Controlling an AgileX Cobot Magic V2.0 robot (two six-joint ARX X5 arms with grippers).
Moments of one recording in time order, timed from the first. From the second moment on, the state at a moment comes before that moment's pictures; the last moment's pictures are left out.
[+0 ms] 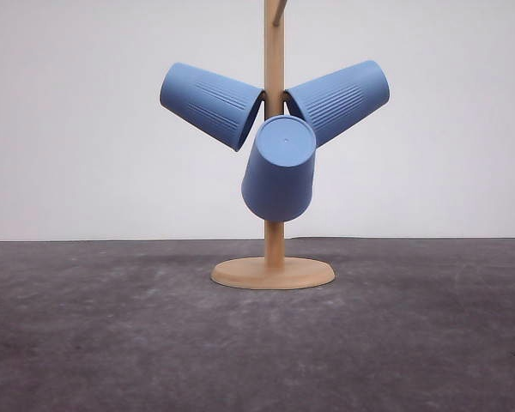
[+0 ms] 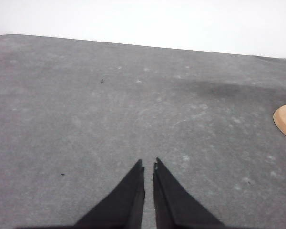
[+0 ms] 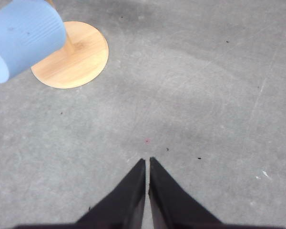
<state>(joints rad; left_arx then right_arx) -0.02 0.01 0.03 -0.18 0.00 -0.09 0.16 0.89 1.11 -0.98 -0.13 -0.04</state>
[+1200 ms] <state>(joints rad) -0.02 0.01 0.03 -0.18 0.00 -0.10 -0.02 0.28 0.36 -0.30 -0.05 -0.04</state>
